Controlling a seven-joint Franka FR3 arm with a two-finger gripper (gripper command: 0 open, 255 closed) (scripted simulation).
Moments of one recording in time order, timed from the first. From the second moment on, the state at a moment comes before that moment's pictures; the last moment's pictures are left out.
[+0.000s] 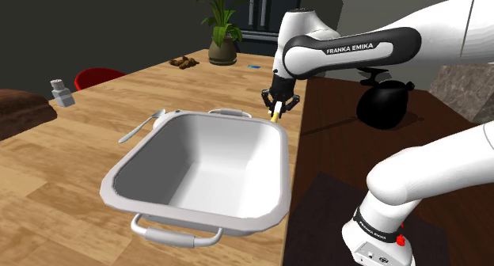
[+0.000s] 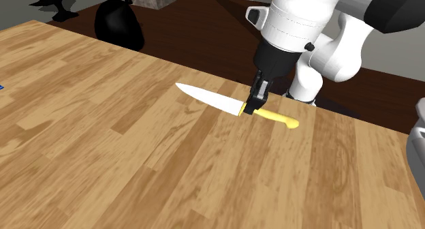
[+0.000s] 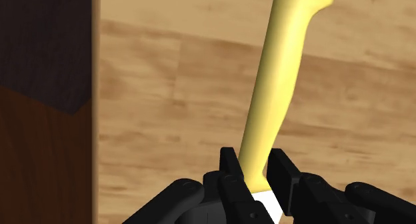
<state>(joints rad) -0.38 -0.59 0.36 -2.41 0.10 1.99 0.99</state>
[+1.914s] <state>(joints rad) -0.41 -0.54 0.33 -2.01 0.06 1.64 0.98</state>
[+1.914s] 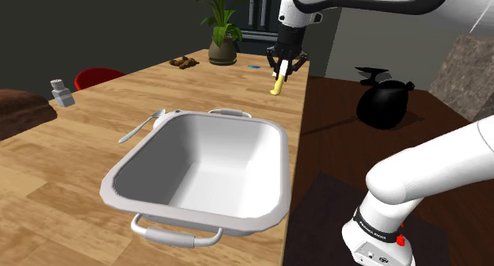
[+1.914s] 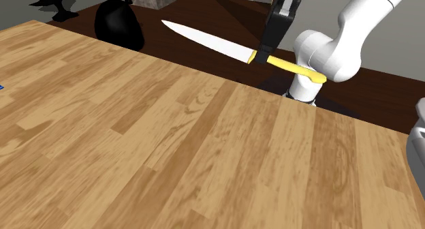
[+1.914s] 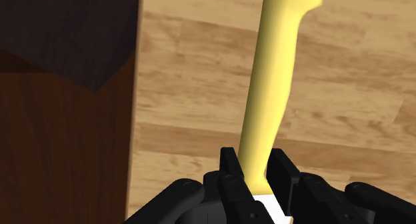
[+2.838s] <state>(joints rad) -0.40 -0.50 0.38 -1.81 0.07 1.48 1.04</state>
